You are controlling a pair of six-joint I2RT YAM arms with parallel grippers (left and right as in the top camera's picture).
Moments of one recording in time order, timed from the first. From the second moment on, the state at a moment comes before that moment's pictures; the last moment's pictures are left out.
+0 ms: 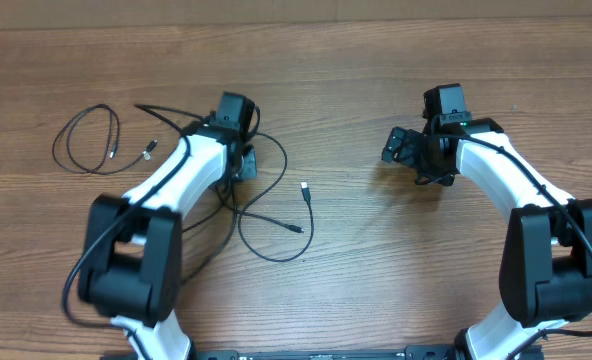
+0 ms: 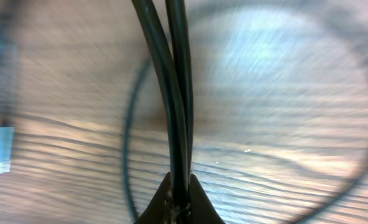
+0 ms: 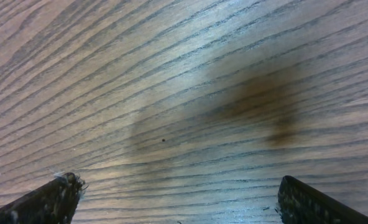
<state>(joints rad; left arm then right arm) -0.27 1.86 1.25 -0.69 -0.16 -0.39 0.12 1.82 1.18 -0.63 -0.12 0.49</state>
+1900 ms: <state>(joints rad) 0.32 1.66 1.30 -0.49 -0.35 -0.10 0.12 1.82 1.18 -0.63 -0.12 0.49</state>
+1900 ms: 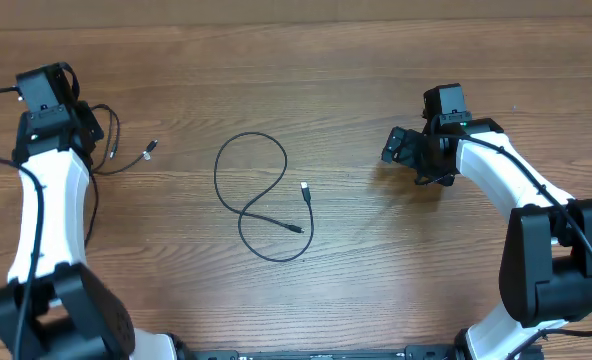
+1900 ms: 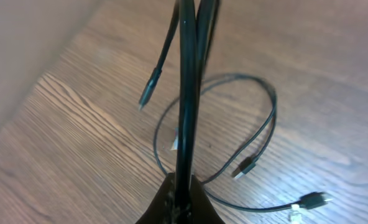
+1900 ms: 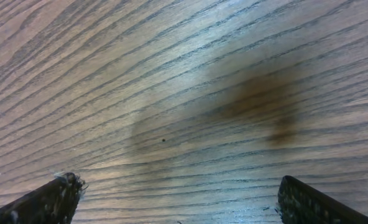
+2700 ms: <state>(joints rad) 0.33 1.70 1.30 -0.50 -0.34 -0.04 0.12 1.82 1.18 -0.63 -0.12 0.49</state>
